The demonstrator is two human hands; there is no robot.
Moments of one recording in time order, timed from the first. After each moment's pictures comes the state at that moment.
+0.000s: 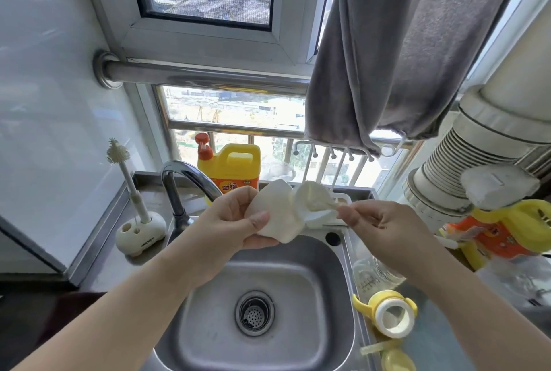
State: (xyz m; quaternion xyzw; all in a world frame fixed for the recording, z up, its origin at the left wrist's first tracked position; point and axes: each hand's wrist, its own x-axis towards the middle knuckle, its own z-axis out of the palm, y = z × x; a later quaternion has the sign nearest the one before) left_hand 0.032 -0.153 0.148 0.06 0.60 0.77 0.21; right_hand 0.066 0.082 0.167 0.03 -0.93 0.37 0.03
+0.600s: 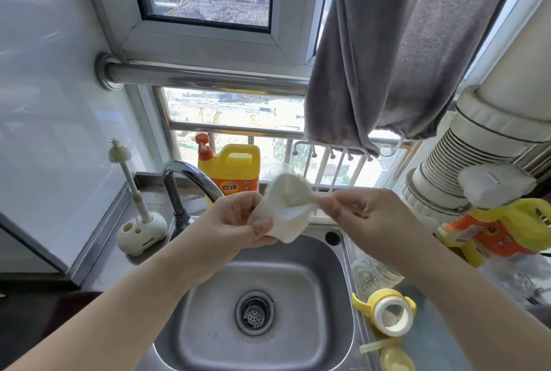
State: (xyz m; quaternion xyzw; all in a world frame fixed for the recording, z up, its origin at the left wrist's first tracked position) left_hand 0.034 -0.158 0.145 0.12 0.62 0.74 0.23; right_hand 0.062 0.063 0.185 0.07 -0.93 0.37 0.03
